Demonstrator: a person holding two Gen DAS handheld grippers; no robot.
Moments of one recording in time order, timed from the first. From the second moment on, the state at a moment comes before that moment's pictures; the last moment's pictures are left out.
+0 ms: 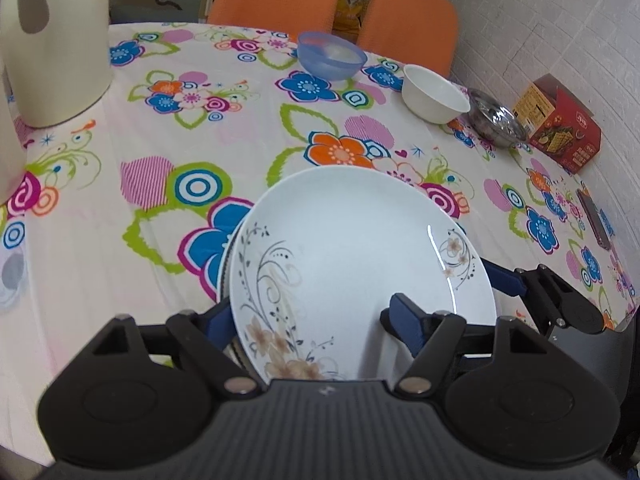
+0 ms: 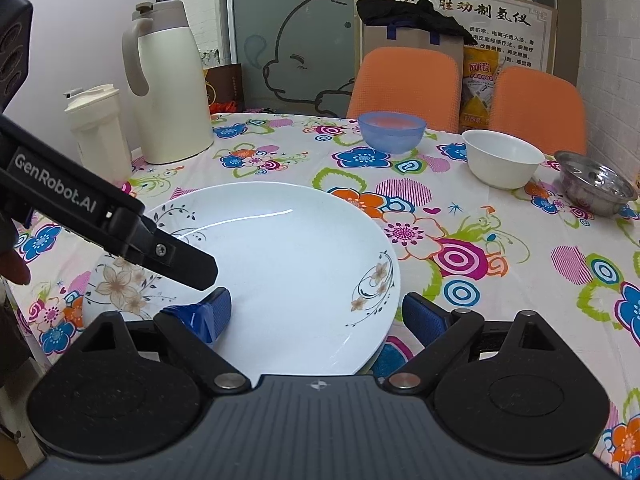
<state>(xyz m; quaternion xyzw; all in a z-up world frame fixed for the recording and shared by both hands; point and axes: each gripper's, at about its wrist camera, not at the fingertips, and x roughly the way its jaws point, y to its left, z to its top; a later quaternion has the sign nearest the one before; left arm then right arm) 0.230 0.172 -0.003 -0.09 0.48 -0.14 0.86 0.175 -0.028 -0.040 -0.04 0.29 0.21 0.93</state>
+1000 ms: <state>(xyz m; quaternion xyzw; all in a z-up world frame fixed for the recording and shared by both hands) 0.201 0.152 0.031 -0.02 0.35 -0.03 0.94 0.175 -0.080 -0.038 0.04 0.29 0.17 0.94</state>
